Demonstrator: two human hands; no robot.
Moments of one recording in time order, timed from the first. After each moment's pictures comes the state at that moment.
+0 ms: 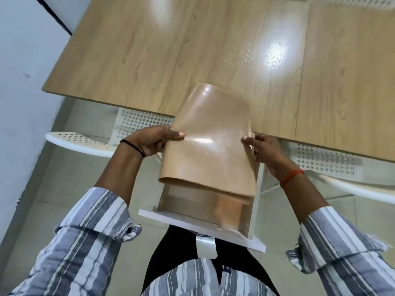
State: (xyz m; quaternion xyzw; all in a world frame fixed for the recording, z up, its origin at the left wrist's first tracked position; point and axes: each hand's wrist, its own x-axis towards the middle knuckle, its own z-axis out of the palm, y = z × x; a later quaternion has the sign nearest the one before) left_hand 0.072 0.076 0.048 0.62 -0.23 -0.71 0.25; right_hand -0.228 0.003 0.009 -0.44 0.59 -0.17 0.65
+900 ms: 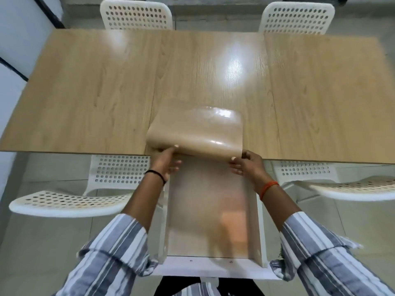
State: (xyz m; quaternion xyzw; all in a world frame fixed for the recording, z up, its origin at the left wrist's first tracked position) left_hand 0.065 -0.004 -0.008 0.71 -0.07 -0.59 0.38; right_hand -0.175 -0.026 -0.018 -0.31 0.66 -0.28 0.62
